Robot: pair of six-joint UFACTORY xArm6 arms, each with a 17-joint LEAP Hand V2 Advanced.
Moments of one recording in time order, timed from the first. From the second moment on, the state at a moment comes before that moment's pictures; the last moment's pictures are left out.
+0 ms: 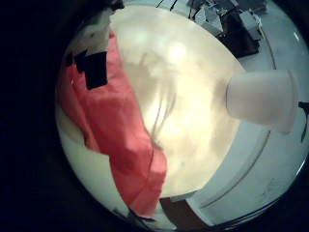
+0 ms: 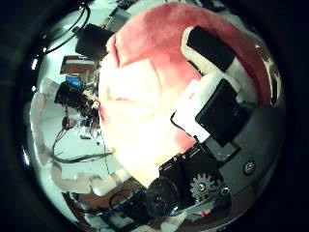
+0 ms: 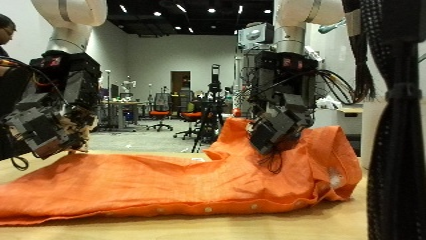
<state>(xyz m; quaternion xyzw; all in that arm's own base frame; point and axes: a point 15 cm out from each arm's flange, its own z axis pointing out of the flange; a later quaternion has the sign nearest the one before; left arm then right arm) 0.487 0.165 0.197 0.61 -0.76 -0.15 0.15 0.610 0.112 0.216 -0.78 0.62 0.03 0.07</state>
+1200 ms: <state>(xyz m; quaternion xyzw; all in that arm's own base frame) 0.420 0.140 0.312 0.62 -0.77 -0.06 0.12 0.448 -0.052 0.351 -0.79 0.61 0.03 0.01</state>
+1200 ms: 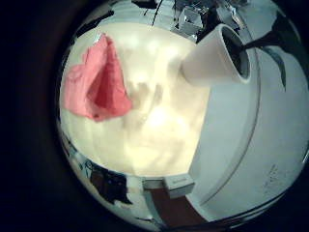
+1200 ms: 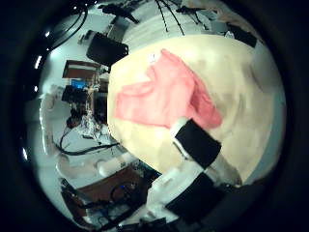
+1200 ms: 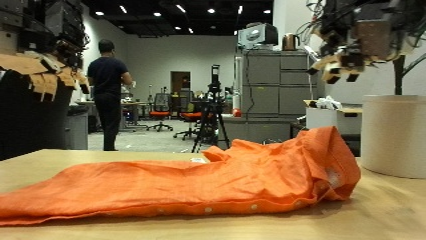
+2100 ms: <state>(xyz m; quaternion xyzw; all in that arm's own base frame) 0.316 0.012 0.271 0.55 -0.82 -0.09 0.15 0.431 -0.071 0.212 -0.80 0.58 0.11 -0.07</state>
